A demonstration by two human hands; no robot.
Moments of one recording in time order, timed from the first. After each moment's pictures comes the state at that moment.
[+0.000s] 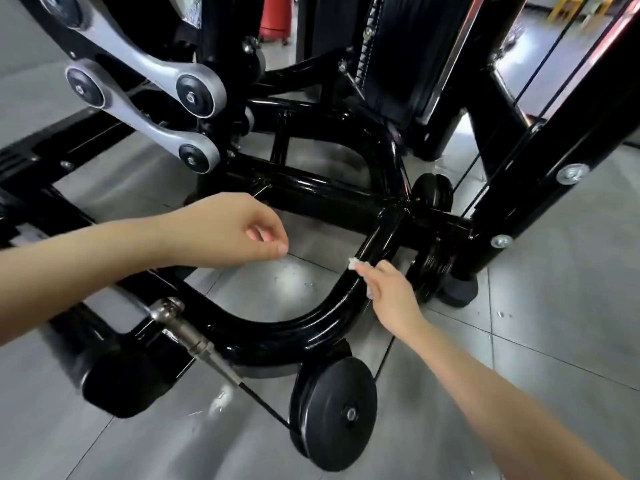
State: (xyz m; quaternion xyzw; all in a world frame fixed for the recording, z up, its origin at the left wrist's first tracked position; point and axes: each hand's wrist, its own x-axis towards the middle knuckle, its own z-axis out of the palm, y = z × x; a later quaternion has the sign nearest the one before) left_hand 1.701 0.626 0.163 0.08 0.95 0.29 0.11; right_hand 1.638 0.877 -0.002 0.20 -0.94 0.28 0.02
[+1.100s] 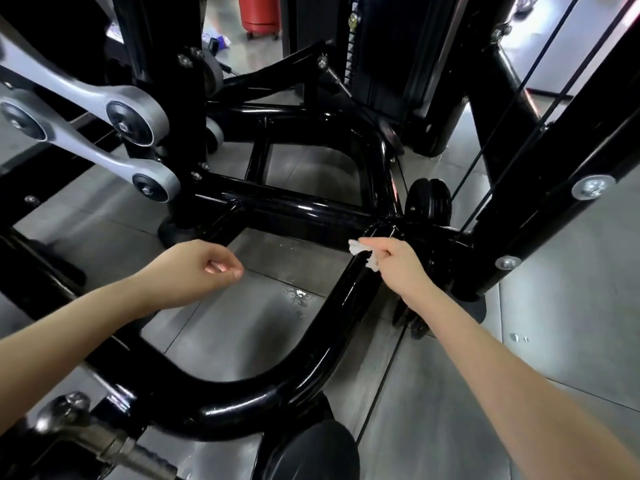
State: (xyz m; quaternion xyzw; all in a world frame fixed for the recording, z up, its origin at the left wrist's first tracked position) left_hand 1.625 0.628 0.100 -0.05 0.95 0.27 0.10; right_hand 1.523 0.902 0.017 0.03 -0.84 0.53 -0.11
